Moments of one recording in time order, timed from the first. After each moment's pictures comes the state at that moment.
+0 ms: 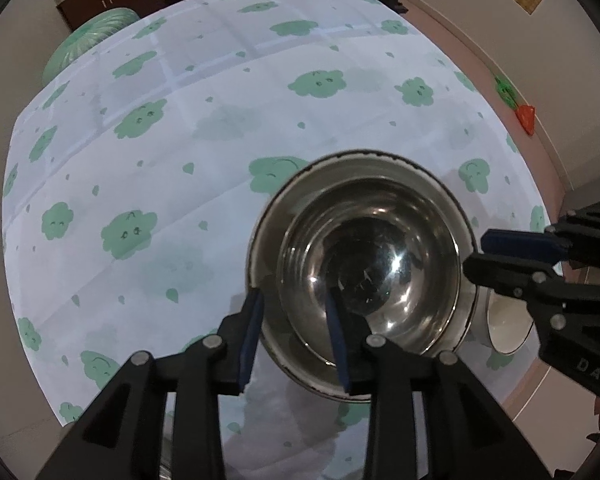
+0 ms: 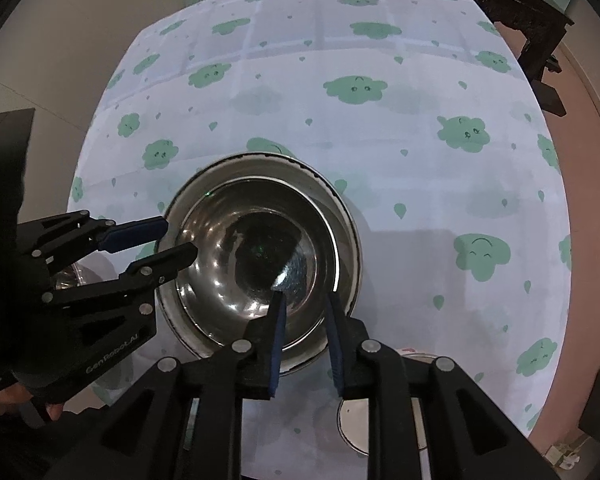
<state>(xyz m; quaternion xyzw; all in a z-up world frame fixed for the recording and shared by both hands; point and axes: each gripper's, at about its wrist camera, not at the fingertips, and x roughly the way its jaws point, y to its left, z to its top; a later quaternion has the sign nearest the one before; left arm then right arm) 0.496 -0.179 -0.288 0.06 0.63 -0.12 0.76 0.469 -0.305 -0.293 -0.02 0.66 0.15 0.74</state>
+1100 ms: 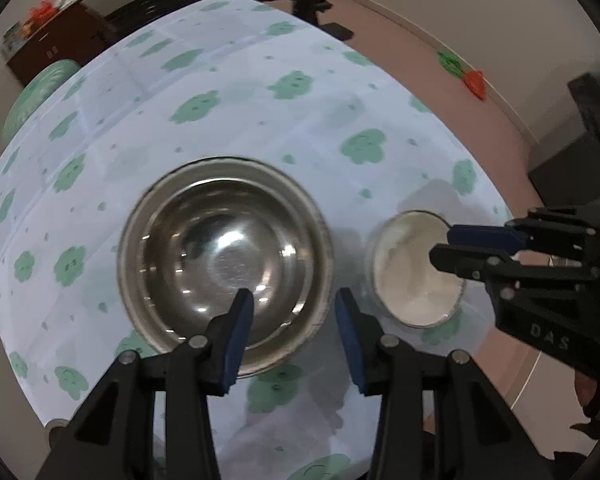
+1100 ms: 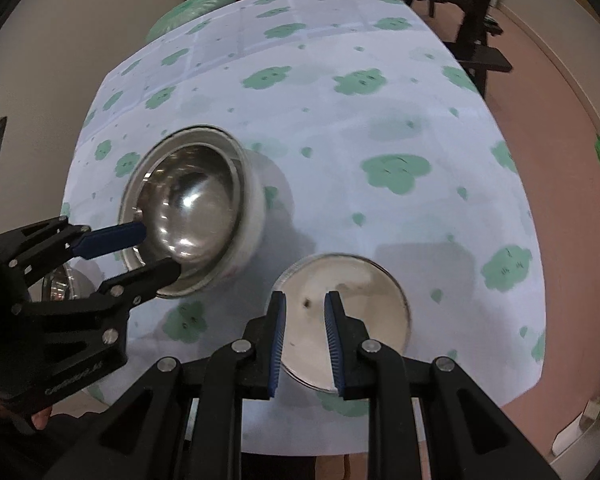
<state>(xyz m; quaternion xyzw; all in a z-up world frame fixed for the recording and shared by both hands) 0.442 -0.270 -0.262 0.12 0.60 -0.22 0.76 0.396 -0.395 -0.289 0.05 0.63 0.08 0.77</state>
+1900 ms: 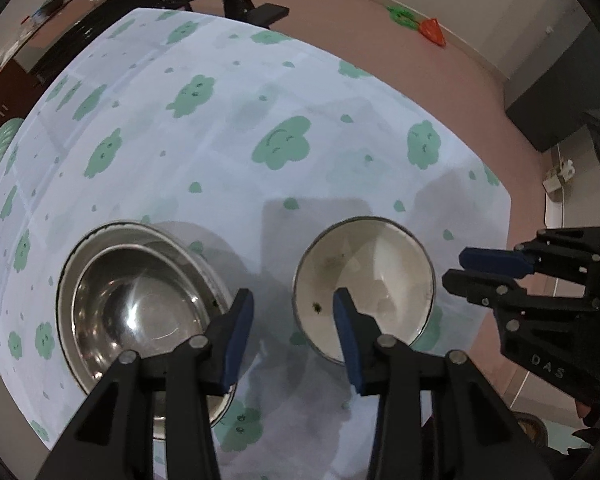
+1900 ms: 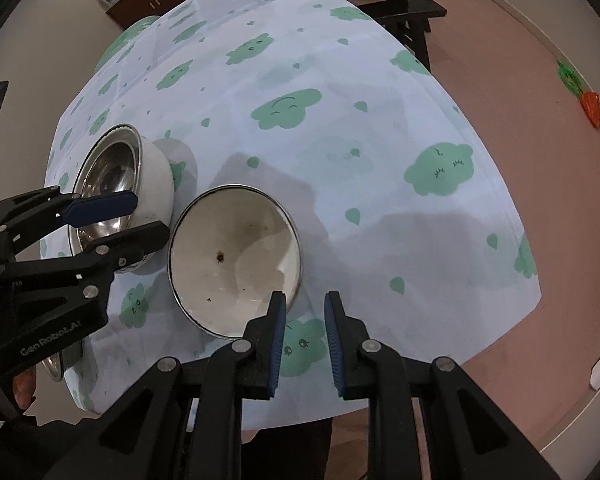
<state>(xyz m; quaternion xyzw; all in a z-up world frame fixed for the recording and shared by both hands) 0.446 -0.354 -0.286 0.21 0.60 -0.28 0.72 0.347 -0.464 -0.317 0.13 0.64 0.00 0.76</state>
